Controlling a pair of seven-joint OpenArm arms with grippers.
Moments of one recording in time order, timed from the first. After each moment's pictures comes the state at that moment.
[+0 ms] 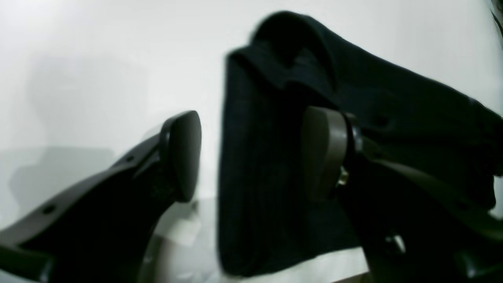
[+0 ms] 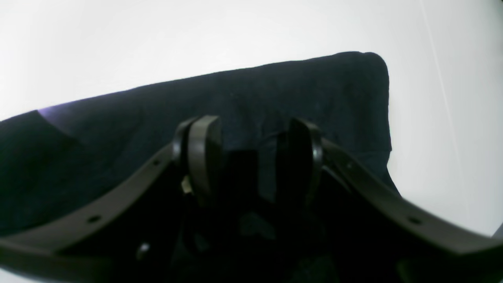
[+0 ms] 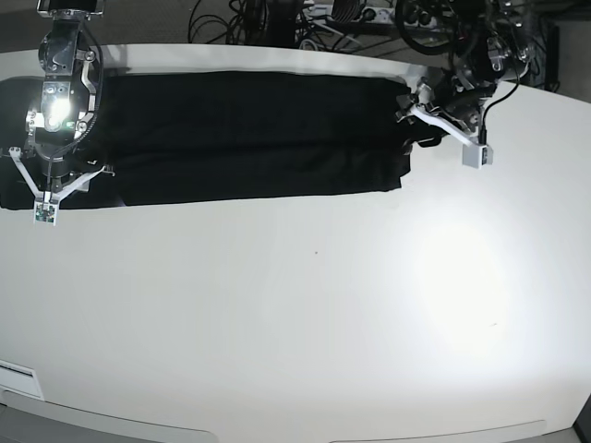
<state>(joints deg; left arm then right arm) 25.0 -3.7 -19.6 114.5 -41.9 -10.1 58.3 -12.2 17.3 12.8 106.9 -2.9 -7.3 -56.0</state>
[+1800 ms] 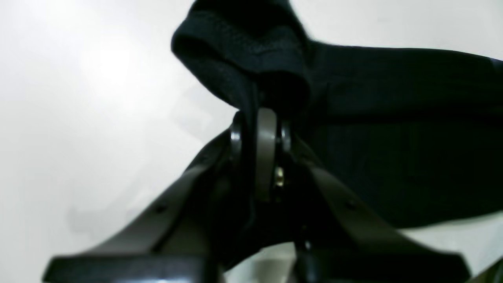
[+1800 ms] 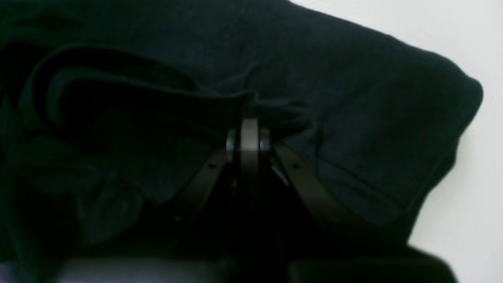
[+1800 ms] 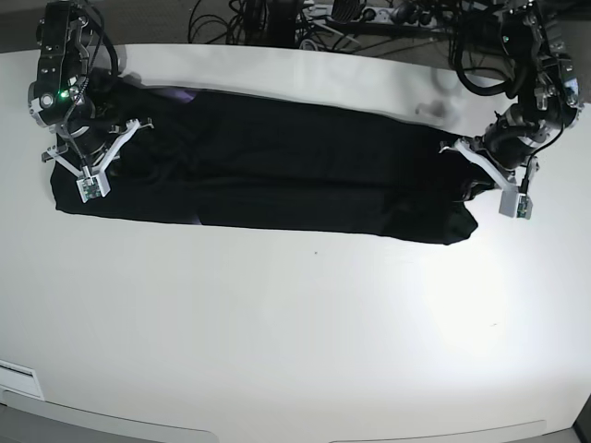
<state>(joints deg) 16.1 -20.4 -20.8 114.2 -43.6 -17.9 57.1 -18.4 18.4 12.8 104.7 13.9 19.5 -48.0</state>
